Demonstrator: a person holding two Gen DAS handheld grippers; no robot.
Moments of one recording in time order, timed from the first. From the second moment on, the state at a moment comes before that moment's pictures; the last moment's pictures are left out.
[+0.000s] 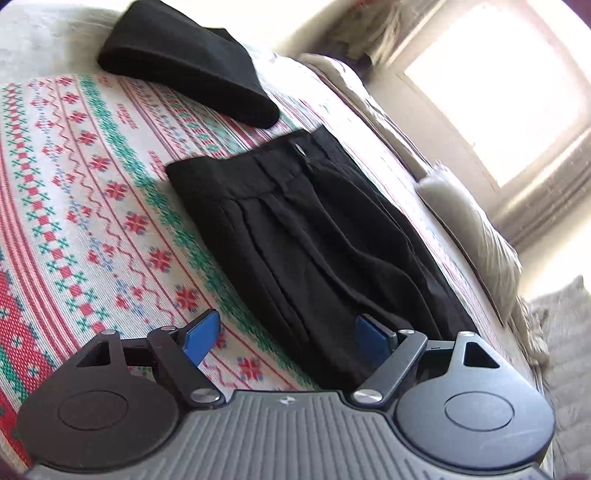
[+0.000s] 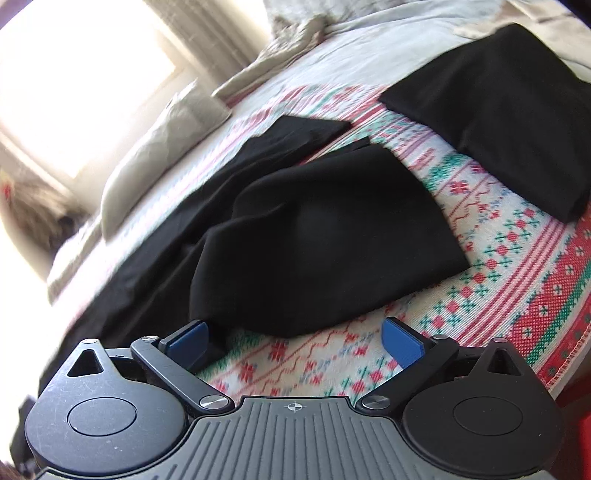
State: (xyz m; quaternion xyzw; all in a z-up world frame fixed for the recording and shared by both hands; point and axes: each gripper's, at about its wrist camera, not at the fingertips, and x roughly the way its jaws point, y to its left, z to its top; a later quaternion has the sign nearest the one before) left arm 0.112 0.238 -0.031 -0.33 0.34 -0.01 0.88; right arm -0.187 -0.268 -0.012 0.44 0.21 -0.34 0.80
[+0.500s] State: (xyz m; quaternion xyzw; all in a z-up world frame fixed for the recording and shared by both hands) left arm 0.115 0.240 -0.022 -0.24 0.32 0.04 0.92; right arm -0.212 -0.298 -0.024 0.42 0.14 -0.46 0.77
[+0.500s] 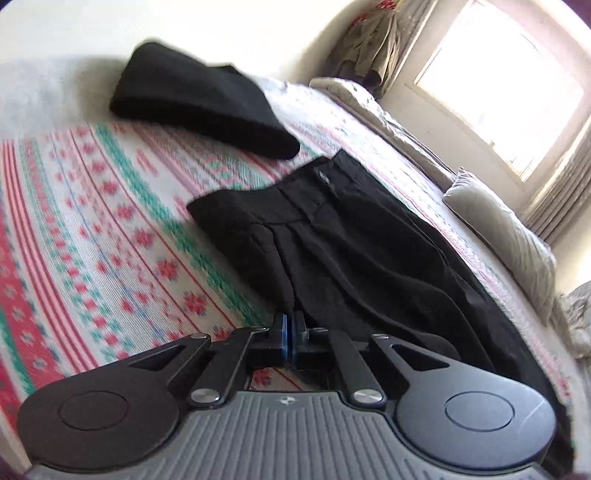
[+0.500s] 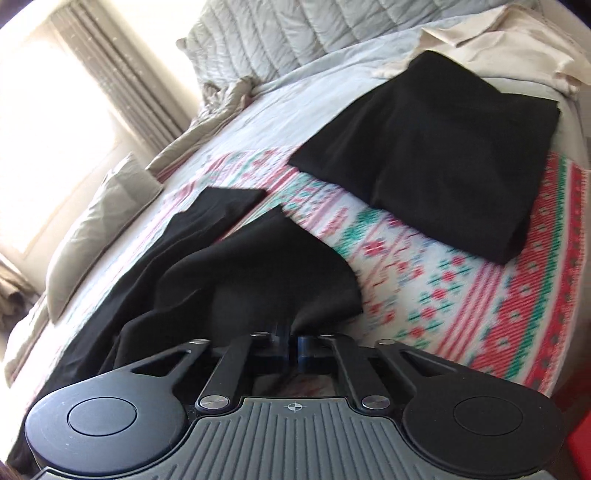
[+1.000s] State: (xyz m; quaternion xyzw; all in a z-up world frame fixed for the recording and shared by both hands) left arm 0.096 0.277 0.019 -0.19 0.33 0.05 0.92; right arm -0.248 -0.310 0.000 0.38 0.14 -0.47 0.78
